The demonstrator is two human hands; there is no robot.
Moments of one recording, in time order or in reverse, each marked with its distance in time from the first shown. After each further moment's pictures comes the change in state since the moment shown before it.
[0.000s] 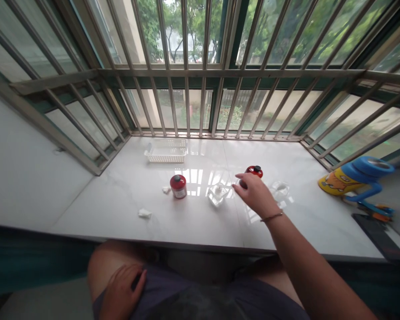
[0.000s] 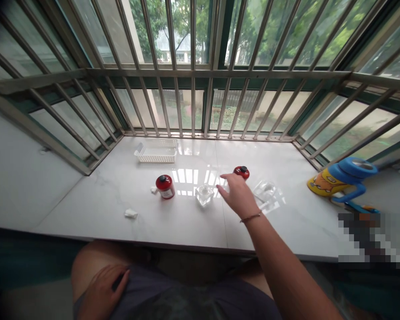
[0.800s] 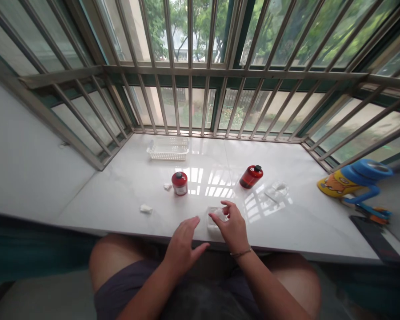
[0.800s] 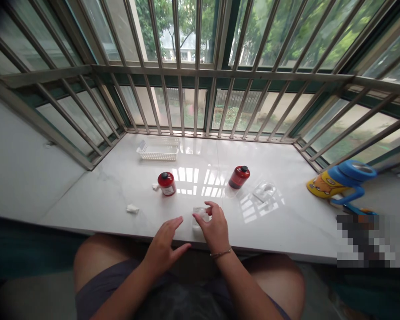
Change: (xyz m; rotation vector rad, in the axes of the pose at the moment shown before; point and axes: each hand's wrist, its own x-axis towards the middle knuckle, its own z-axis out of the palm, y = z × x) left_hand 0.124 0.190 0.007 -0.427 0.110 0.337; right_hand -0.096 -0.087 0.092 0.340 0.234 0.315
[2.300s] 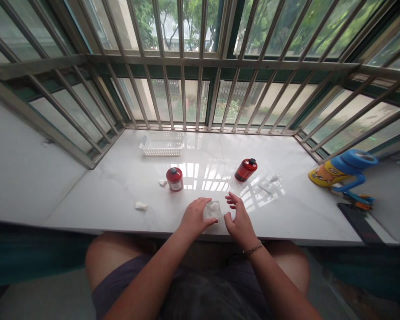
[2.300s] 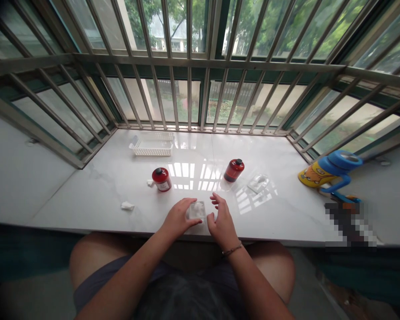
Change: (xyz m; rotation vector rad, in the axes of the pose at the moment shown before) left_hand 0.091 0.009 0.036 -0.189 -0.215 -0.143; right_hand -0.006 0.029 -0.033 0.133 -0.117 -0.062
